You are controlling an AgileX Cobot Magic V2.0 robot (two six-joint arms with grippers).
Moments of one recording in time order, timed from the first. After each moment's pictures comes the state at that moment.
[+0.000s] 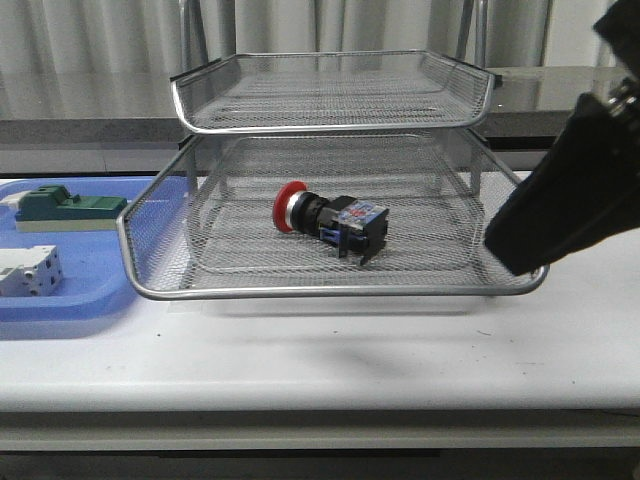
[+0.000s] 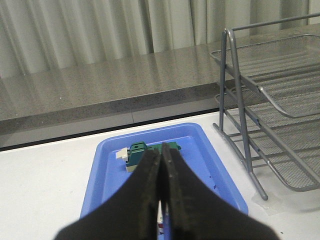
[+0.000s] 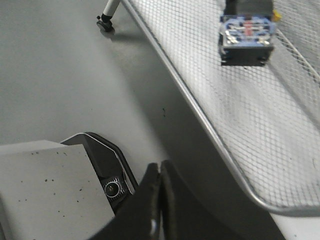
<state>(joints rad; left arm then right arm) -0.07 0.21 -0.24 -0.27 0.14 0.40 0.40 1.19 -0.71 0.67 0.69 -1.03</state>
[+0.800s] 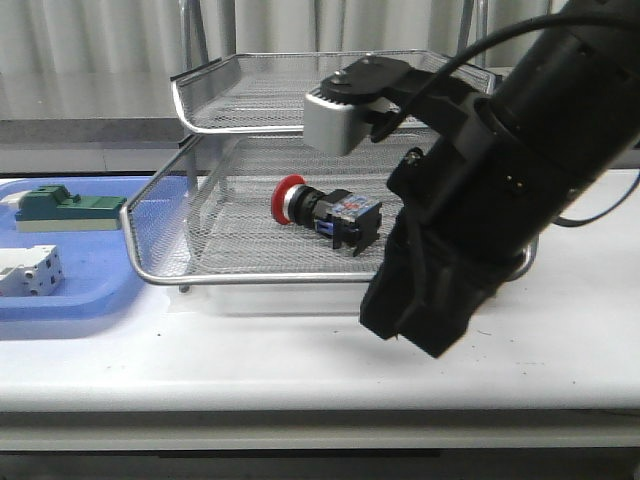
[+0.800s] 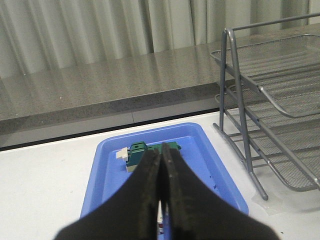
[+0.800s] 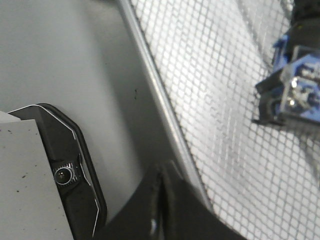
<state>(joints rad) -0.07 0.21 -0.24 -0.27 0.14 0.40 0.59 1.55 -0.83 0.55 0.38 -1.03</state>
